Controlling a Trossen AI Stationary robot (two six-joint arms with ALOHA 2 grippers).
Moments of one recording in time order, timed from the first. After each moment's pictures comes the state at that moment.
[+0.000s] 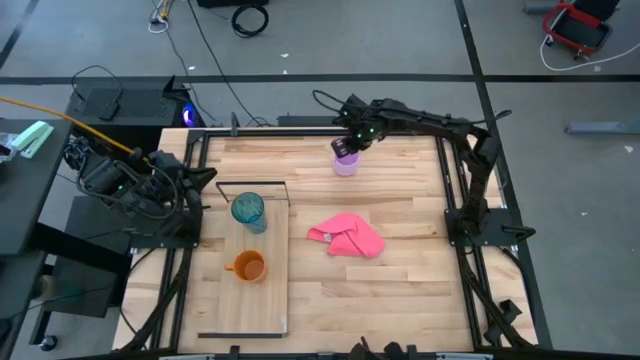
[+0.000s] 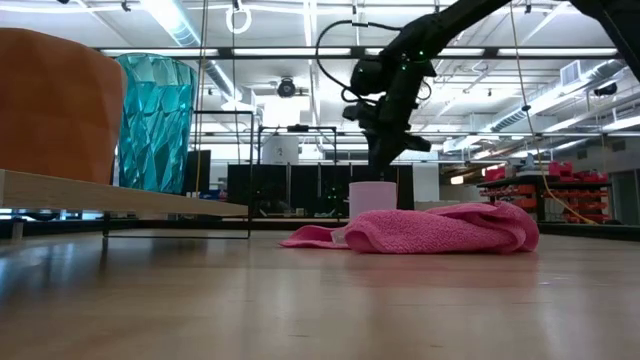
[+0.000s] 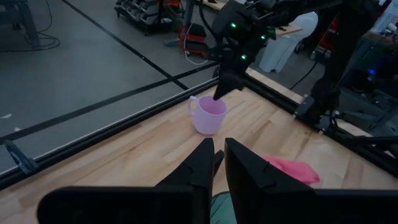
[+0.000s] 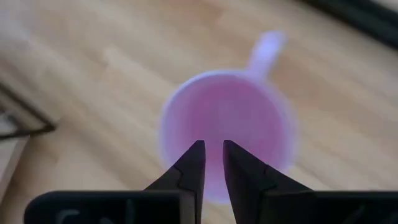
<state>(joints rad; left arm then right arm) -0.69 0.75 1.15 -1.28 -1.17 -1.13 -0.57 1.87 1.56 -0.88 -0.12 0.50</state>
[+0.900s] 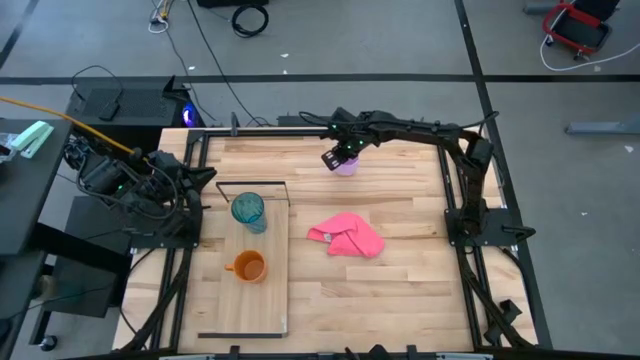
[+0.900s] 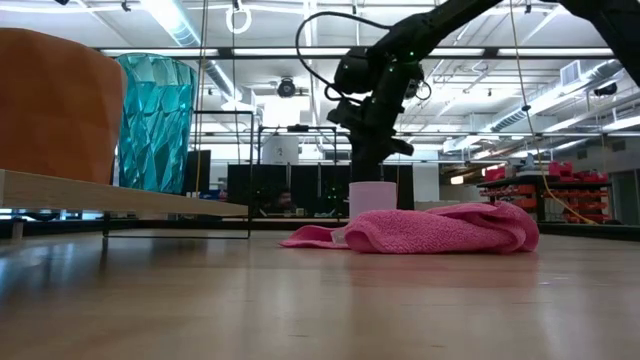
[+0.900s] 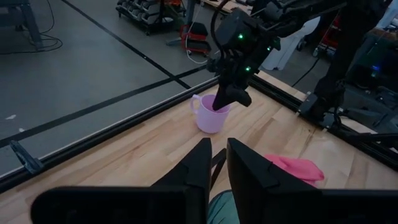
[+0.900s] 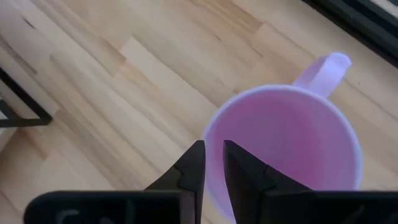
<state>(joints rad) -0.69 0.75 1.15 -1.31 -1.17 -1.14 -0.48 1.91 1.56 -0.79 -0.04 0.43</state>
